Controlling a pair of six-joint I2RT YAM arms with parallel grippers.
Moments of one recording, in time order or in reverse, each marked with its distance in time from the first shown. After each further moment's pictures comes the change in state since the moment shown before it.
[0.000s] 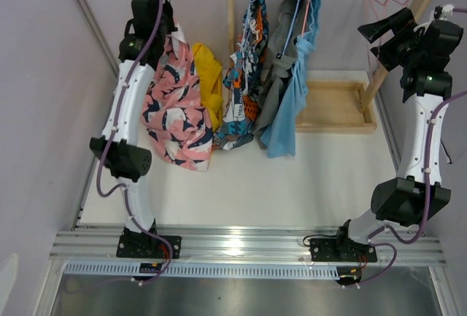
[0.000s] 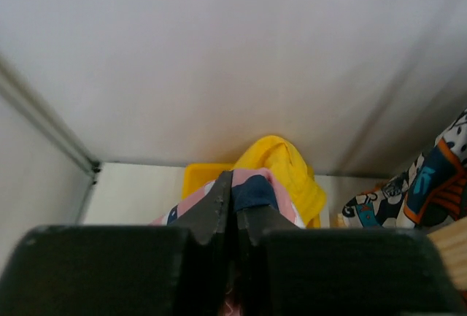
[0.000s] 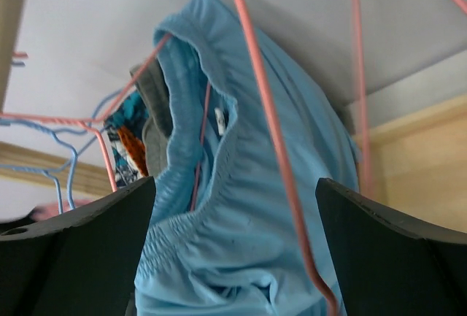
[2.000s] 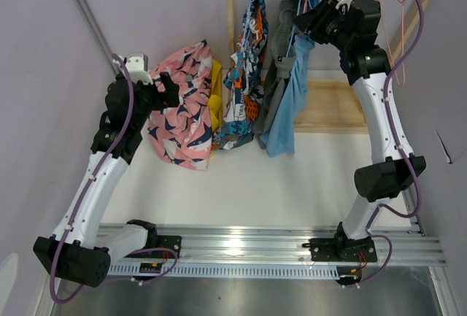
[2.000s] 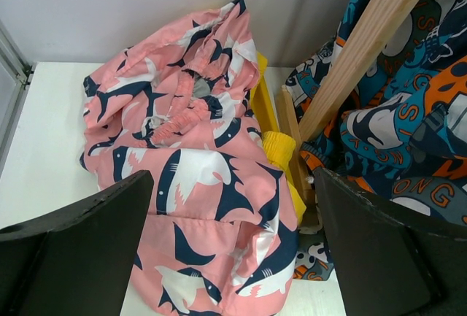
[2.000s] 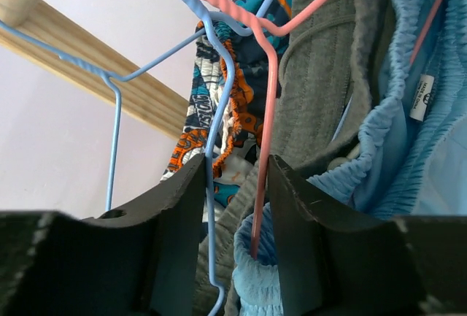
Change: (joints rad) left arm 0.000 -0.885 -1.260 0.326 0.224 -0.139; right arm 0.450 0.207 0.266 0.022 0.192 -0.153
